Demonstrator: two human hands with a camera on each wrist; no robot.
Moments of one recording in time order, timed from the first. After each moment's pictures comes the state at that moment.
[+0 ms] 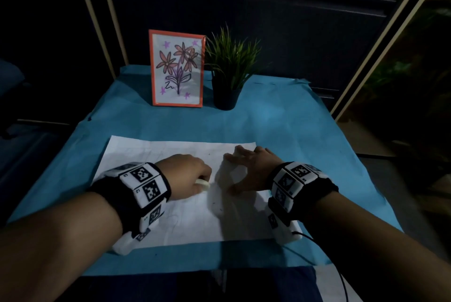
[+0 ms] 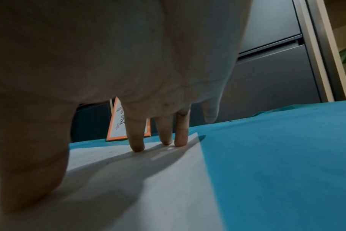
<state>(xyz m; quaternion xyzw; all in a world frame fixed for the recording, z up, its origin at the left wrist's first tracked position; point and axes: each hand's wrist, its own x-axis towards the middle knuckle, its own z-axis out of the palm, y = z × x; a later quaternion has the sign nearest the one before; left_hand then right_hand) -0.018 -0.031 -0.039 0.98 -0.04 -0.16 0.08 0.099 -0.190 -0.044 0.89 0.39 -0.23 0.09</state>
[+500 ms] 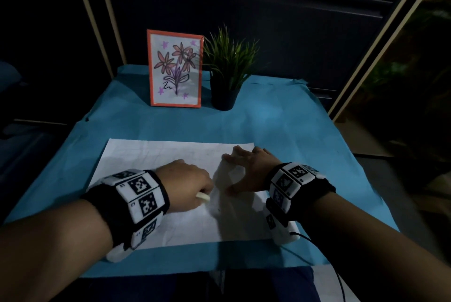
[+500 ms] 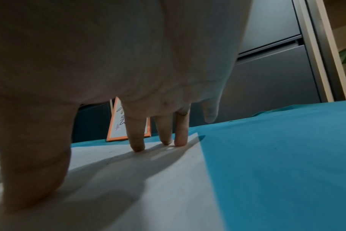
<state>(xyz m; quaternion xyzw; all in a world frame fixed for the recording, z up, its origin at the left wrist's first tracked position) -0.028 -0.042 -0.041 0.98 -0.09 -0.17 0.04 0.100 -0.192 -0.049 0.89 0.40 -0.22 0.07</state>
